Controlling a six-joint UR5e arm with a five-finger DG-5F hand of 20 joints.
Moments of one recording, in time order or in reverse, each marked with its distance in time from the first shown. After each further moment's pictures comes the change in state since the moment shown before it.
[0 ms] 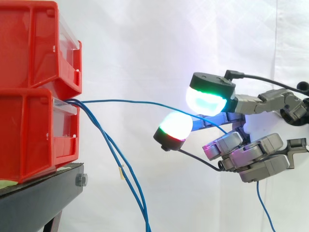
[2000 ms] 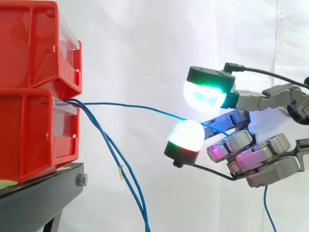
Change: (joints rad) arm 0.042 0.000 0.006 -0.030 0.021 0.017
